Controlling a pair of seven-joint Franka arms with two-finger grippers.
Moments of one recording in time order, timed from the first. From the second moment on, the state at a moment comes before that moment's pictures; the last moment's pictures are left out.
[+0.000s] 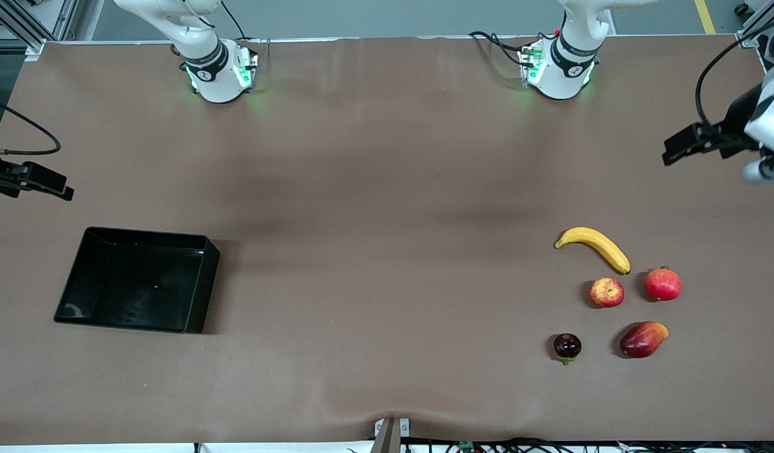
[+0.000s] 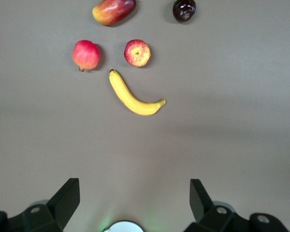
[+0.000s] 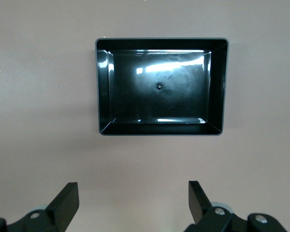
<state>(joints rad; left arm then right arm) 0.00 0.07 -0.09 -1.48 0.01 1.46 -0.18 -0.05 0.12 -0.02 -1.46 0.02 1.53 0.00</state>
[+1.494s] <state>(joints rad) 0.07 0.51 -0.09 -1.86 0.11 2.51 -0.04 -0.02 0.27 -0.03 -1.47 0.04 1.64 -0.01</state>
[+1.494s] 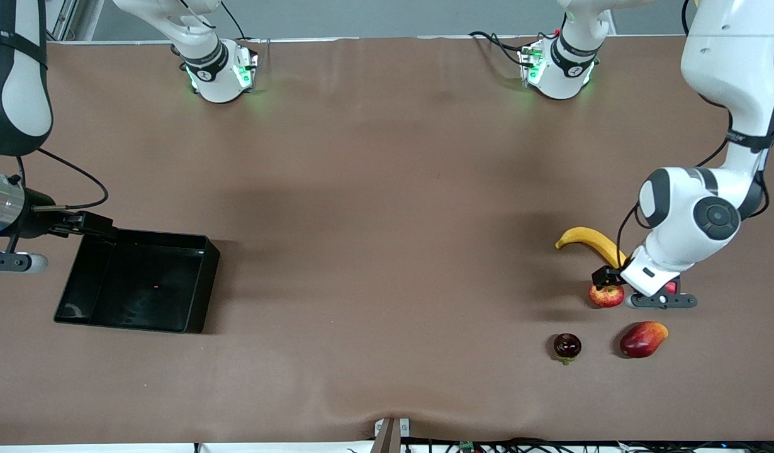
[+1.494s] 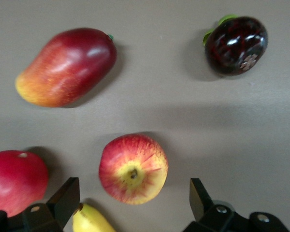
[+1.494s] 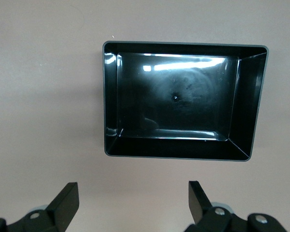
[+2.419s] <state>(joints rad) 0.09 0.62 -0.09 -1.84 0.11 2.60 -0.02 -0.22 0.30 -0.04 -1.57 0.00 1.95 -0.25</state>
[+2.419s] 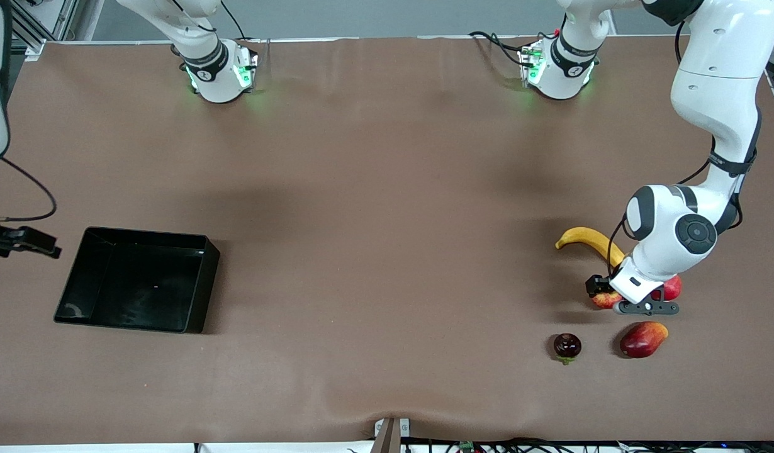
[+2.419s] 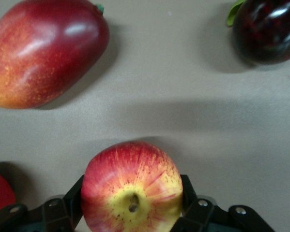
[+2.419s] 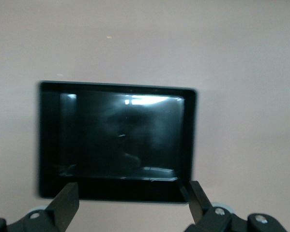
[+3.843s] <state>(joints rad) 0.05 0.47 -0.28 -1.49 0.11 1.93 -0.18 -0.33 0.69 -0.04 -1.60 0.02 2.26 -0.33</state>
